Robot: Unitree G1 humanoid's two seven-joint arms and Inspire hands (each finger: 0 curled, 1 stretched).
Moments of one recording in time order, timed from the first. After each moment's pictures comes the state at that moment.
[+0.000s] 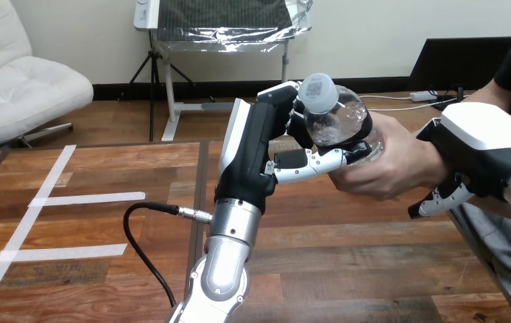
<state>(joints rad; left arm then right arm) -0.29 -0.07 -0.33 0.24 0.22 -0.29 0.22 -0.28 -0.83 0.14 0.00 -0.64 0.02 0.34</state>
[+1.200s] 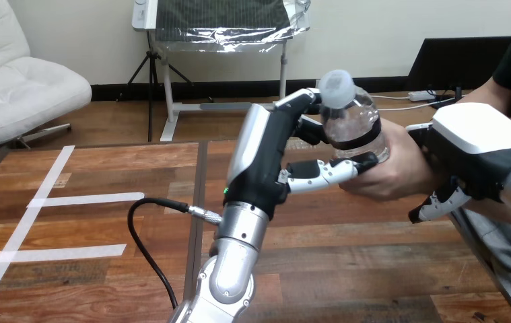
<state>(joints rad) -0.29 -0.06 -0.36 0.23 0.37 -0.21 0.21 -0.28 -0.83 0.14 0.00 -0.67 -0.04 0.34</state>
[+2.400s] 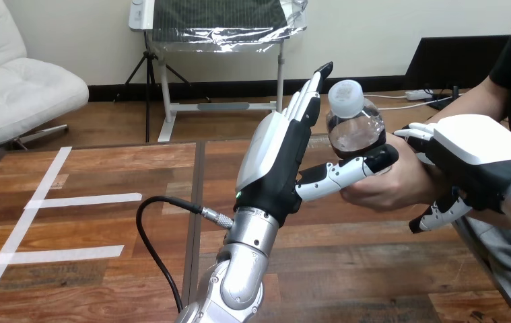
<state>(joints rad) -0.29 -0.06 -0.39 0.23 0.48 -0.17 0.23 -0.24 -0.83 0.14 0.00 -0.66 -0.05 0.33</state>
